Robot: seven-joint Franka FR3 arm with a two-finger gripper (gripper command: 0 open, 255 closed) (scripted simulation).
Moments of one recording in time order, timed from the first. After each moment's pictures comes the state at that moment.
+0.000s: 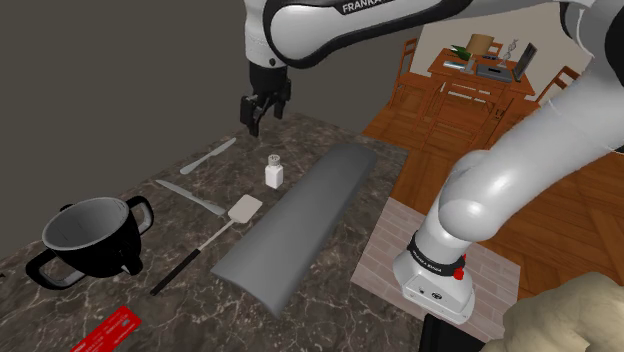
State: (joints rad) arm 0.05 -0.34 0.29 -2.25 -0.03 2.04 0.20
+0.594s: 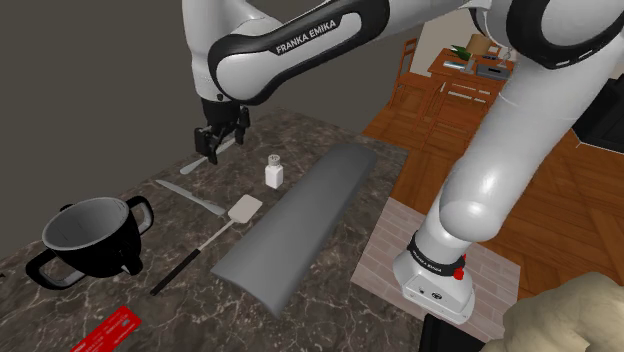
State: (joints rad) arm 0.08 -0.01 0.39 -2.07 -0.12 2.15 0.34
